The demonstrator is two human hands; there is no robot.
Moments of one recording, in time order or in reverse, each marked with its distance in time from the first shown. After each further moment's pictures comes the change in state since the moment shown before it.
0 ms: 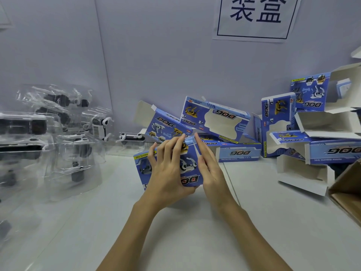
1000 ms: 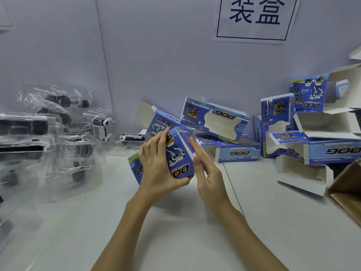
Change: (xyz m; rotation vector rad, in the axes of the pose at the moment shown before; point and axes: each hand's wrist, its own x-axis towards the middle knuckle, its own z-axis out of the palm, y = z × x) left_hand 0.006 -0.005 -0.017 -0.133 0.056 -0.193; right_hand -0.003 0.002 0.007 0.017 0.031 -0.066
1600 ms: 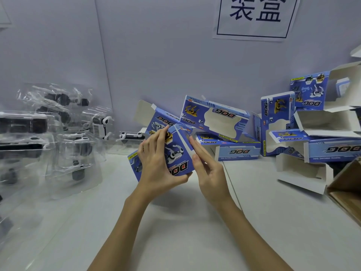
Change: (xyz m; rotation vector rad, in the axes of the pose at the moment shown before) left_hand 0.002 0.000 -0.004 -0.044 -0.030 -0.030; right_hand 0.003 0.003 -0.003 0.039 0.013 0.046
